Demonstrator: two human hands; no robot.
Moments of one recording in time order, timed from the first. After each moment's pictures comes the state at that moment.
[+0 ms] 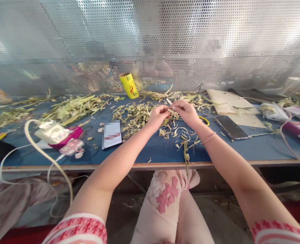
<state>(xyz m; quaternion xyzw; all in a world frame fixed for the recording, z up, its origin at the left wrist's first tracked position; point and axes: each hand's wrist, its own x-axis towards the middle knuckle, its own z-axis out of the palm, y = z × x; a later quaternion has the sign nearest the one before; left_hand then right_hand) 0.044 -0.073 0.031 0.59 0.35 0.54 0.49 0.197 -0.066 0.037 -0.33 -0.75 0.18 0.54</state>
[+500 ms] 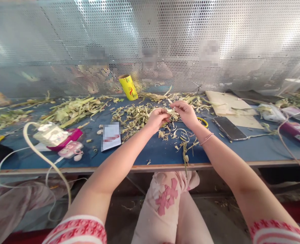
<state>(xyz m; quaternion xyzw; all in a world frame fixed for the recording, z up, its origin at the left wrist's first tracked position) 0.048 -0.073 0.034 0.48 0.37 0.52 0.59 0.199 -0.064 0.035 -0.34 -0.74 0.16 0.55</state>
